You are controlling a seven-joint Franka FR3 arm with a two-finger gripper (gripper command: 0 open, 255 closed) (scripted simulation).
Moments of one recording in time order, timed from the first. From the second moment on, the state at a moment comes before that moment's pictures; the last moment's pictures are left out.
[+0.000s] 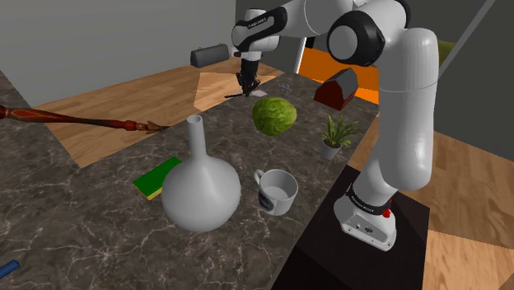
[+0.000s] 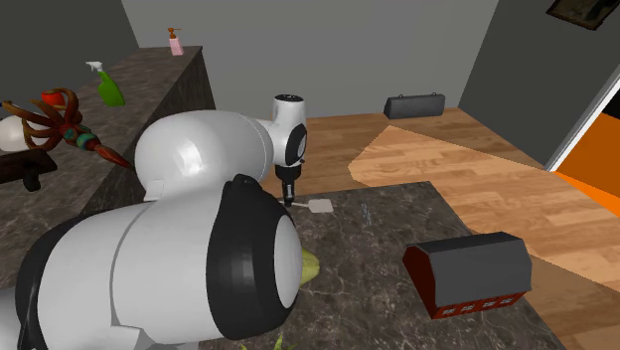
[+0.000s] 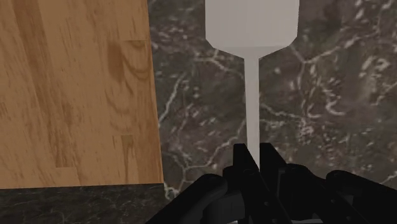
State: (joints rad) arm 0.20 0.45 -0.47 -1.67 0.30 2.04 -1.92
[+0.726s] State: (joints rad) arm 0.20 0.41 -0.49 -1.58 0.27 1.92 -1.89
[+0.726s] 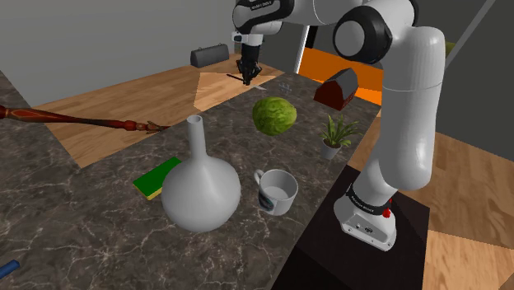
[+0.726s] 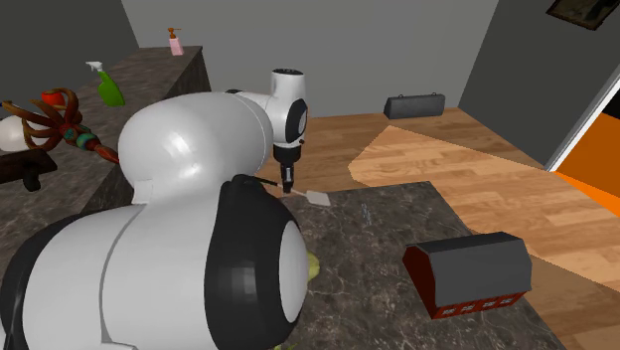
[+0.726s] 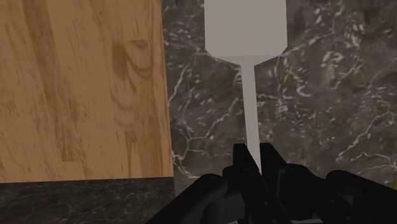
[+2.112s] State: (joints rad) arm 0.51 -0.08 -0.35 -2.15 0.04 2.09 -1.41
